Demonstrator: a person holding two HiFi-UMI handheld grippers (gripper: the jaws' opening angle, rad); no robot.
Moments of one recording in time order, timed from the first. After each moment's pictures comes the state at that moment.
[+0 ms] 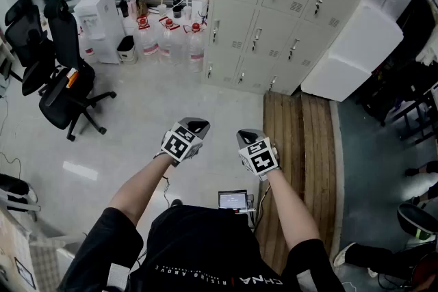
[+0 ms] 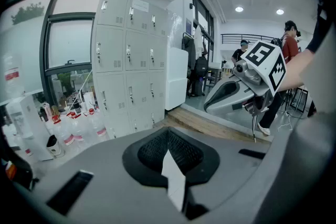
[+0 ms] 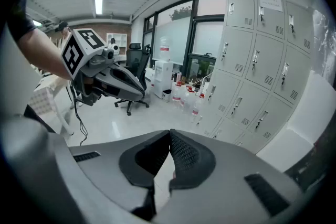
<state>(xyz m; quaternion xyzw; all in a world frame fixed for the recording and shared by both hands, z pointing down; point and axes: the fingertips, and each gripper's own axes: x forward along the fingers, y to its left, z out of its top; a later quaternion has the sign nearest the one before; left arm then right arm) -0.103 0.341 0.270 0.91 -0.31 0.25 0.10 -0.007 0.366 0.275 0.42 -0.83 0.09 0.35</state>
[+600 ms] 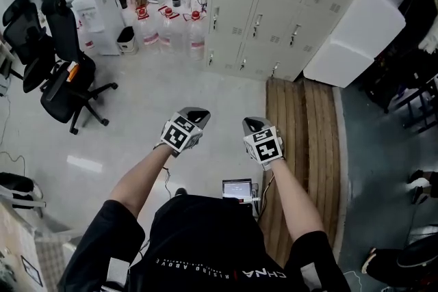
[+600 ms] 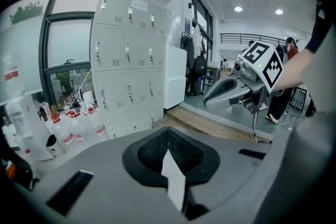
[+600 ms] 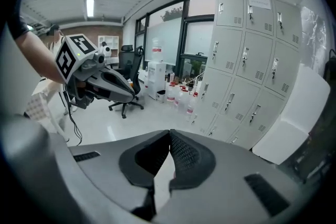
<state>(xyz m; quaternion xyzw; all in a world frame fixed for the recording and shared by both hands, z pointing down) -0.101 0.350 0.279 0.91 -0.30 0.25 0.10 0.013 0.370 0.279 0.46 -0.82 0.11 0.33</state>
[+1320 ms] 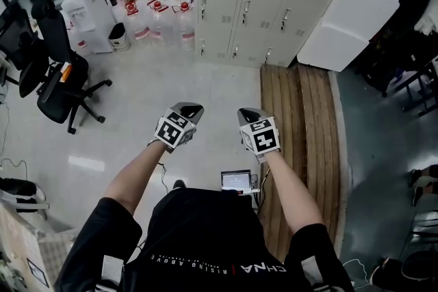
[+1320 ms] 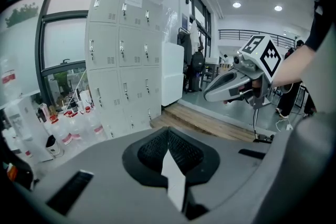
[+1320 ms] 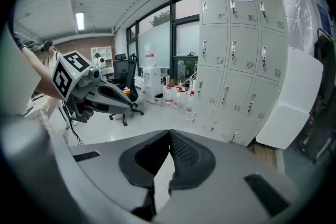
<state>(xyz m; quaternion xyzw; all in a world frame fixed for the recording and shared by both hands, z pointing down) -0.071 0.373 0.293 0.91 -0.30 0.27 0.10 0.046 0.389 0.280 0.48 -0.82 0.15 0.29</state>
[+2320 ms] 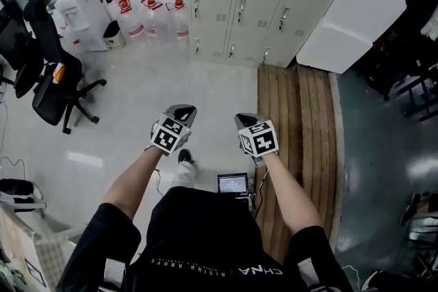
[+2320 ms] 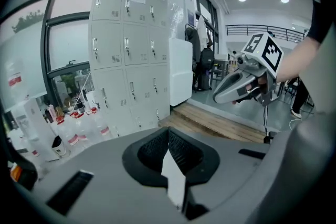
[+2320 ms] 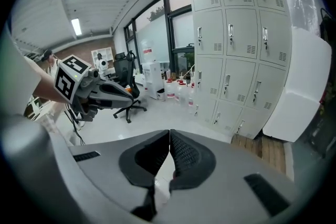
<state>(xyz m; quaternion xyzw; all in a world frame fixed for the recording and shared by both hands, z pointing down) -0.030 0.308 0.324 0.89 -0.34 0.28 0.08 0.103 0.336 0.324 0.45 -0.82 0.20 0.29</state>
